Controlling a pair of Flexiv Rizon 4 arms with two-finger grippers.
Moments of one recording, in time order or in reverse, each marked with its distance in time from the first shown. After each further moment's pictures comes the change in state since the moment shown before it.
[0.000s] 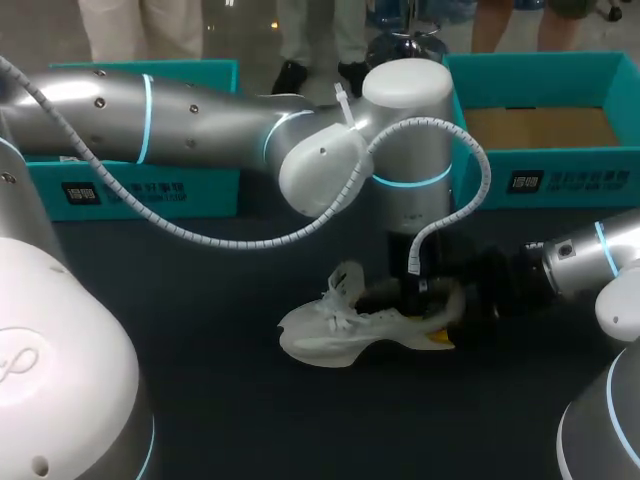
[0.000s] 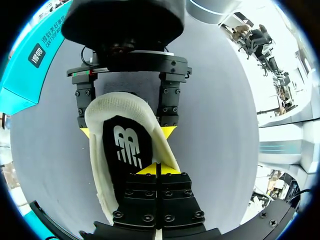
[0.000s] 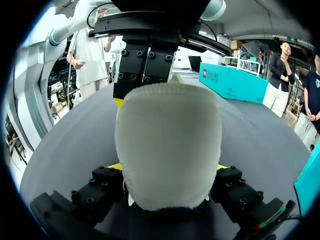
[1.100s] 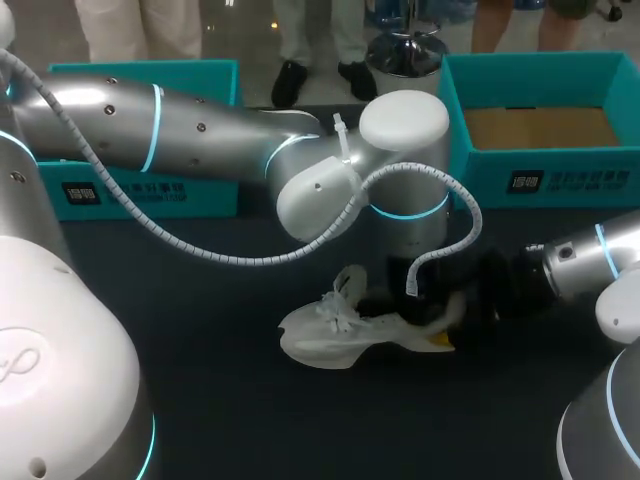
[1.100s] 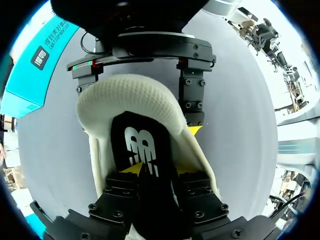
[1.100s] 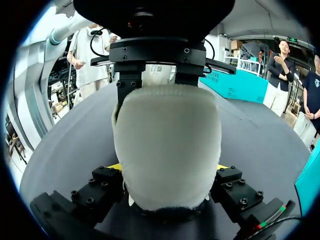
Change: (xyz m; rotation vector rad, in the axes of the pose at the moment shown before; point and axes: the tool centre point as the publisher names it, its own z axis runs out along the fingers) left arm -0.020 0.001 0.025 0.018 -0.144 0.019; right arm 0.003 -0.001 0.001 0.000 0.000 -0.001
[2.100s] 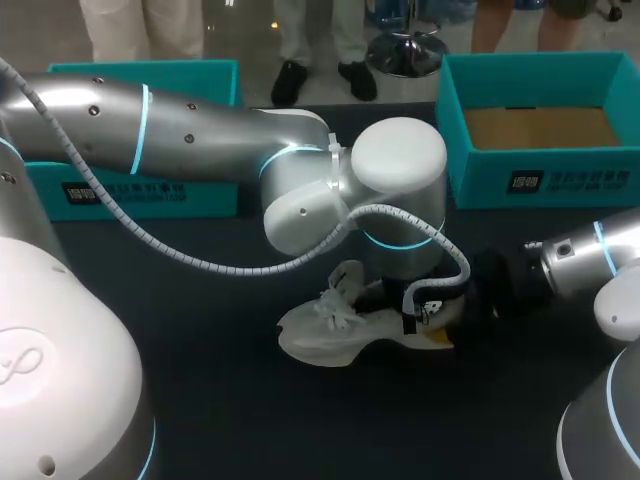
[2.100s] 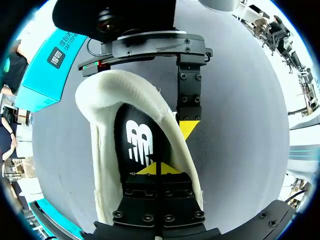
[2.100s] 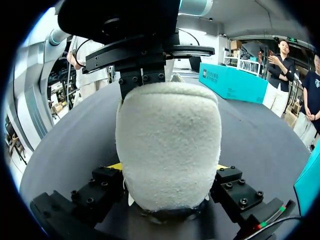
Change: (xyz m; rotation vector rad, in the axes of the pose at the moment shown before) left arm 0.001 0.008 -0.011 0.005 -0.143 -0.040; right arm -0.004 0.002 0.001 -0.001 0.000 0.001
